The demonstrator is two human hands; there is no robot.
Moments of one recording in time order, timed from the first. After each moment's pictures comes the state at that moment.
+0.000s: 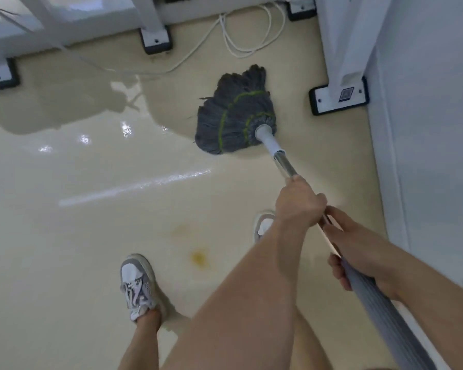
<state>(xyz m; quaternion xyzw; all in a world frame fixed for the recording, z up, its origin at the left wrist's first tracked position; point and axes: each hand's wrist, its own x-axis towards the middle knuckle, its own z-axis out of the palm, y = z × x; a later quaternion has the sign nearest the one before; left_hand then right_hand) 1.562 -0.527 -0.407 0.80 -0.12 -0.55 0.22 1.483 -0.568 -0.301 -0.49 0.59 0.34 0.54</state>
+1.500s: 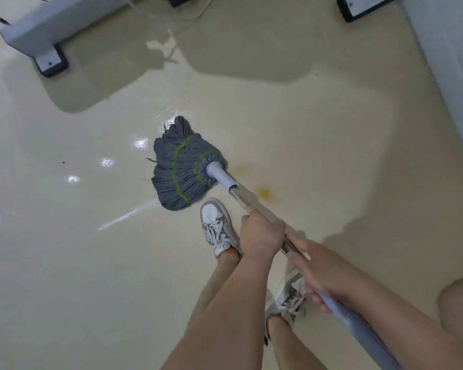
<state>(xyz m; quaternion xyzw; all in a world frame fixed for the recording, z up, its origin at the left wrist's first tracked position) 1.490 -0.127 -0.416 0.84 -0.02 -0.54 0.12 1.395 -0.185 -0.324 -0.51 0.53 0.34 0.59</state>
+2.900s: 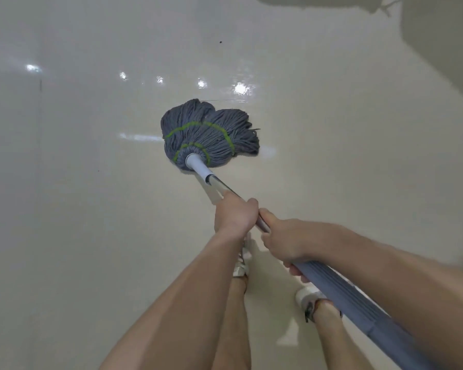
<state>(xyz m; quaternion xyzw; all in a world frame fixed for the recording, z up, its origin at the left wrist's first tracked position) 1.597 0.273 -0.425 0.81 0.26 -0.44 0.27 1.573 0.169 -0.354 -0.67 0.16 0.67 0.29</state>
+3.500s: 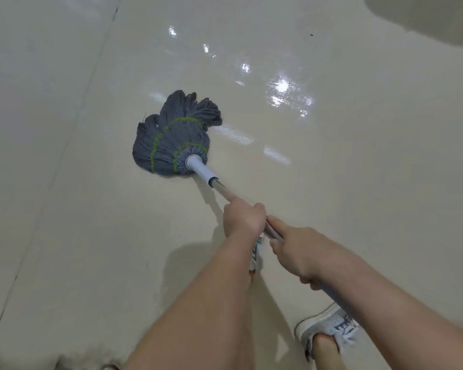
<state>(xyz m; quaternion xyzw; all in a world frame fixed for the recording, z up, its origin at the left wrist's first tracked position) 1.575 0.351 -0.436 0.75 0.43 -0.40 0.31 1.574 0.241 -0.356 -0.74 0.05 0.64 0.20</state>
